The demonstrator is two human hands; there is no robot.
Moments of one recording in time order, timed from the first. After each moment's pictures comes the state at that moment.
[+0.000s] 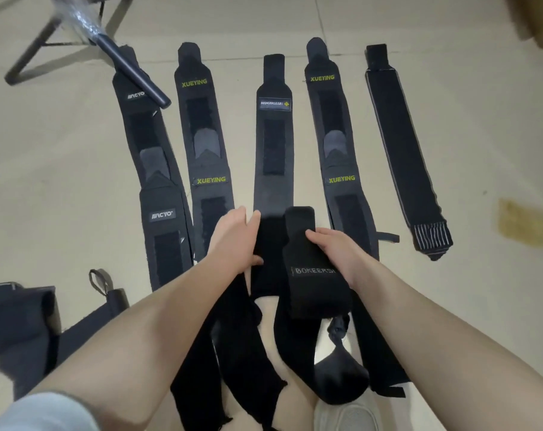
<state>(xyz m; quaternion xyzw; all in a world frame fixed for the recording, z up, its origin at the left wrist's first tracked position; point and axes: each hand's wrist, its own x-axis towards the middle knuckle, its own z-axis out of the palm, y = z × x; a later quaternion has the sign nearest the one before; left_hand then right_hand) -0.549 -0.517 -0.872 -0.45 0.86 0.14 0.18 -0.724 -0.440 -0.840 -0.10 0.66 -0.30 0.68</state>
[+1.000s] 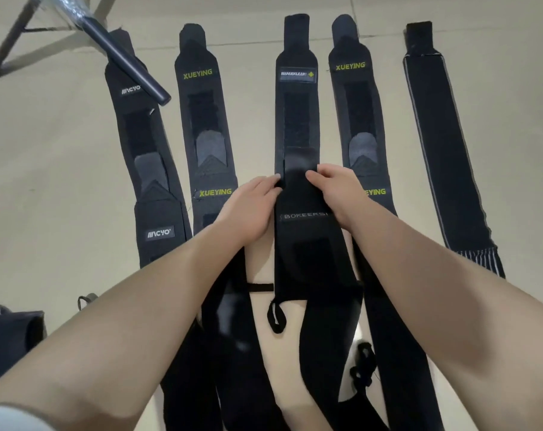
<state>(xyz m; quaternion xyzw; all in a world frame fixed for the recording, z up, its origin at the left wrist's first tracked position) -0.574 -0.600 -0.891 -0.39 0.90 0.20 0.07 -0.735 -0.574 -0.866 -0.23 0.73 -0.33 0.55</state>
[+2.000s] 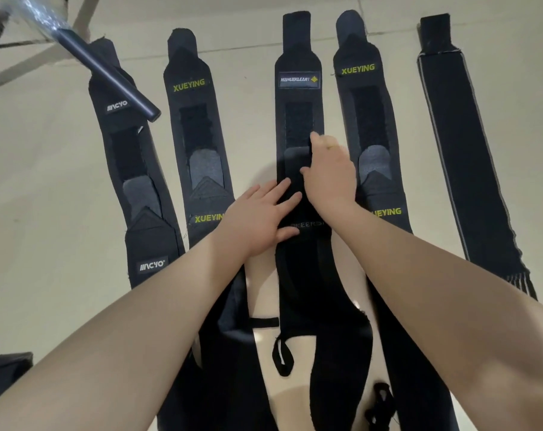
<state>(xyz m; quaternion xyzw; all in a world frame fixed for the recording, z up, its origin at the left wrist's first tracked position) -0.590 -0.635 -0.898 -0.34 0.90 0.17 0.20 -0.734 -0.635 -0.904 -0.53 0.82 -0.10 0.17</state>
